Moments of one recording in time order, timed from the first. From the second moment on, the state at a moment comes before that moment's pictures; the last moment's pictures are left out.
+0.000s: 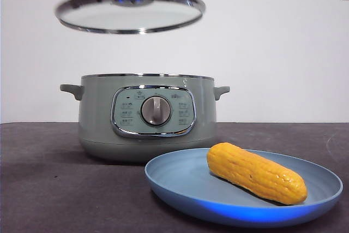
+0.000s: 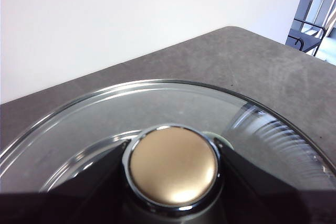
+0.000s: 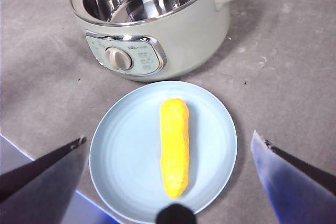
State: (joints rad) left arm -0.45 1.40 1.14 0.01 0.24 0.03; right arm 0.66 0.53 0.66 -0.67 0.00 0.20
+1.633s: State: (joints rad) left arm -0.46 1.67 1.14 0.16 0.19 0.06; right arm 0.66 0.51 0.66 -0.71 0.01 0.22
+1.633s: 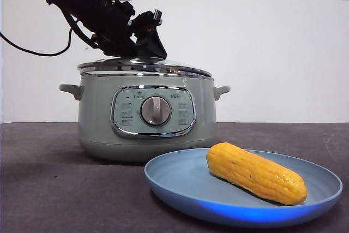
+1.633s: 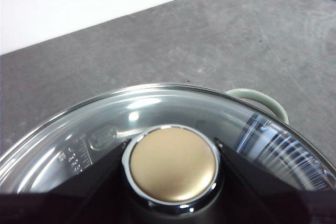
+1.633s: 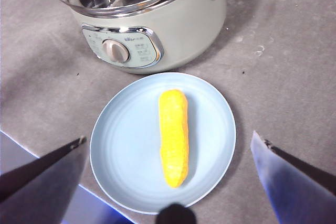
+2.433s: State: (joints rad) left arm -0.47 1.69 1.15 0.15 0.18 0.06; right arm 0.66 0.51 0.66 -0.72 0.01 0.22
